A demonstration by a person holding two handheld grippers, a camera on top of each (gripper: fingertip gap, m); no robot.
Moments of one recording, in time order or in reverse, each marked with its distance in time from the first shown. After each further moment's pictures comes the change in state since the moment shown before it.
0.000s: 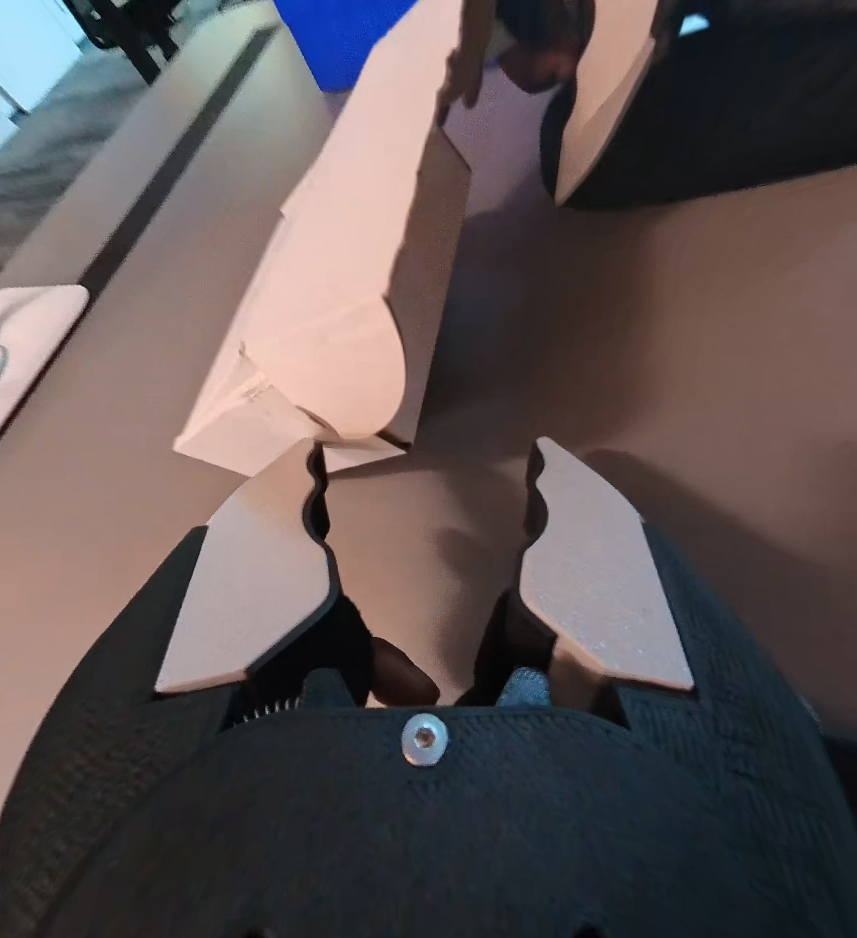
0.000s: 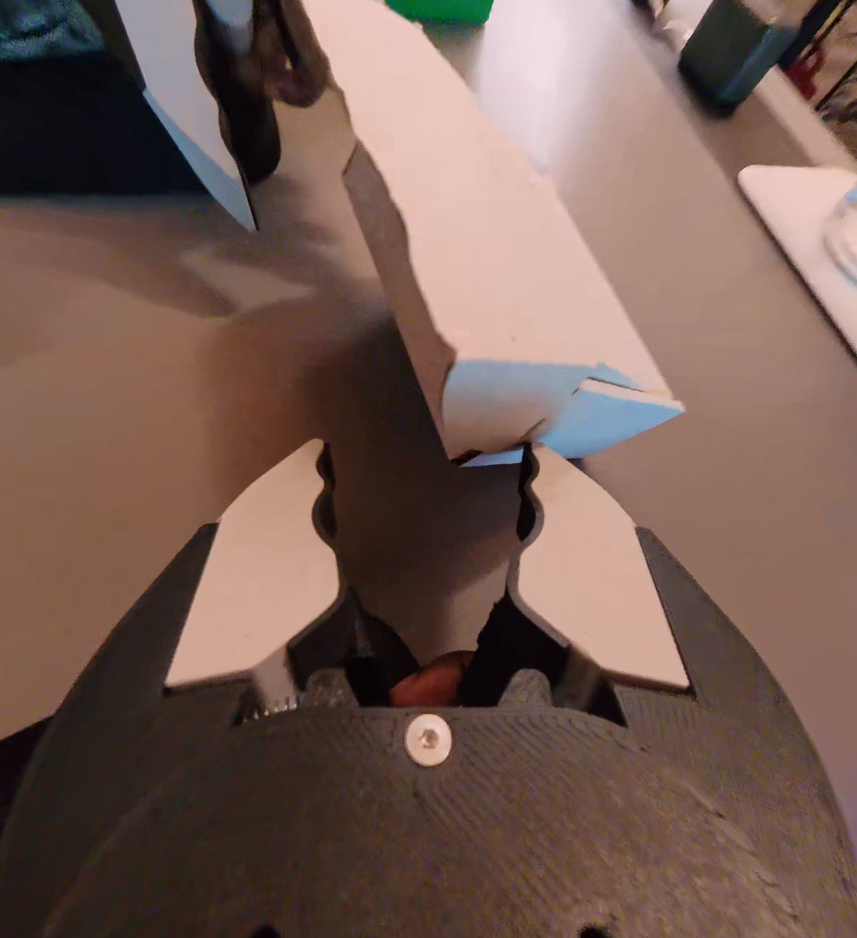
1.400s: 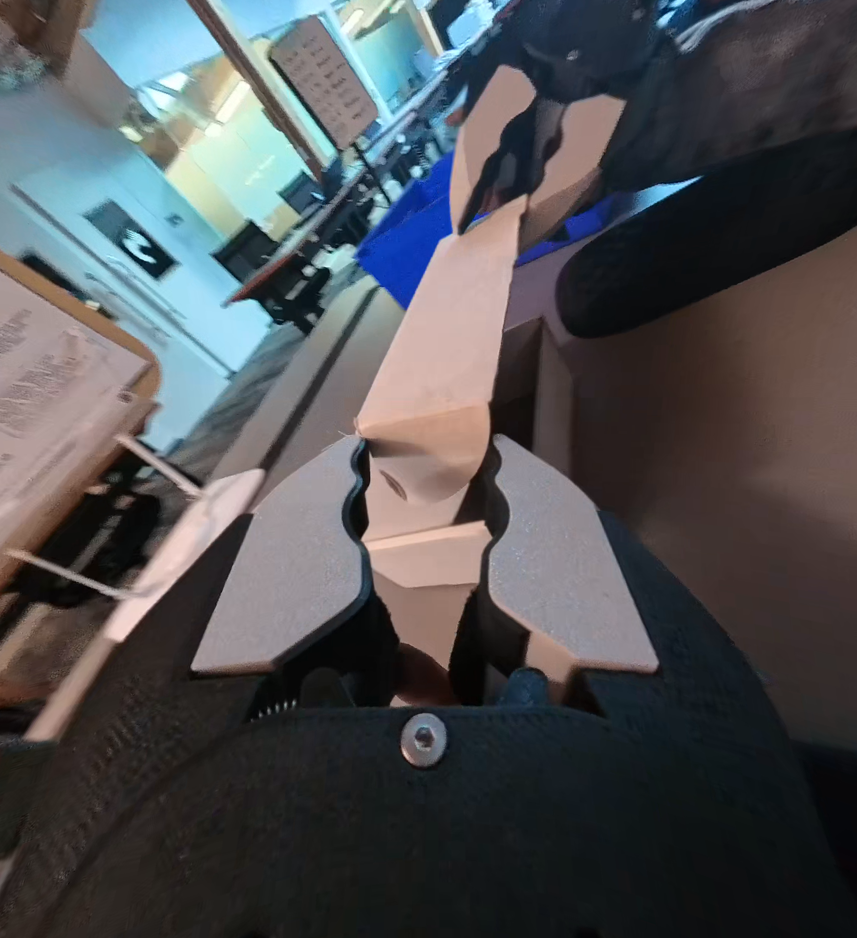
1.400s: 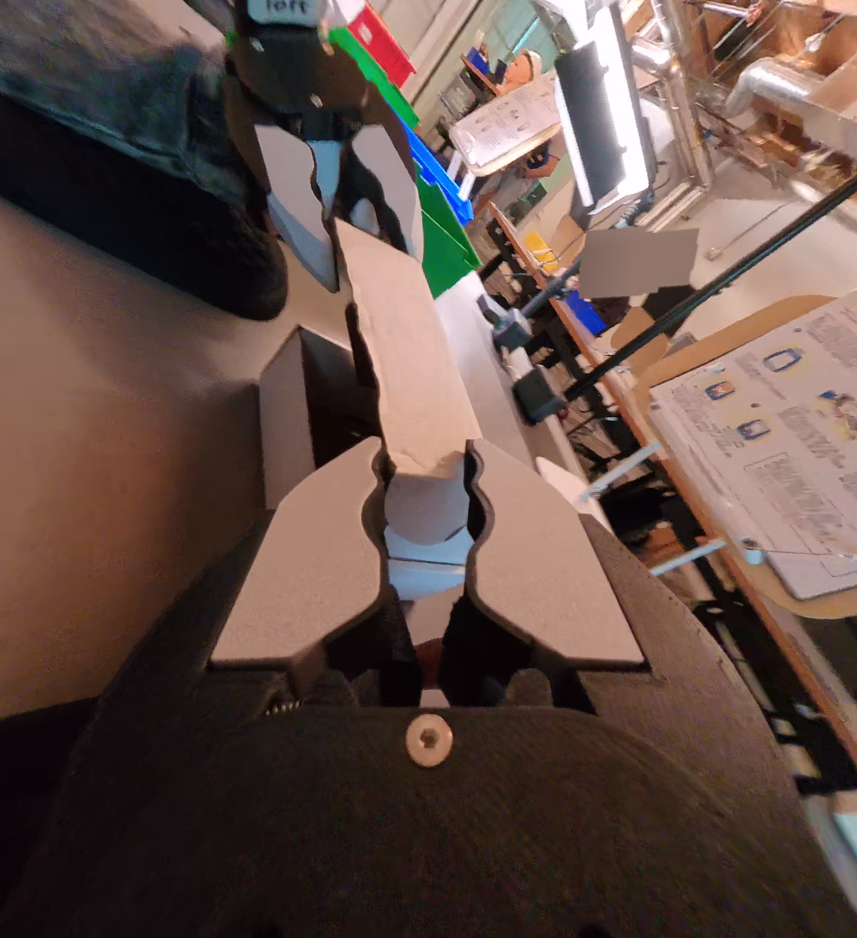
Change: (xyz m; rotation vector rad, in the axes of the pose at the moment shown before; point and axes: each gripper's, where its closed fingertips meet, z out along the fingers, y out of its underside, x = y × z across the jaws) left arm -0.003 -0.052 -0.038 0.328 -0.173 0.279; right arm -0.012 -0.064 -0.040 0.398 0.206 -0.511
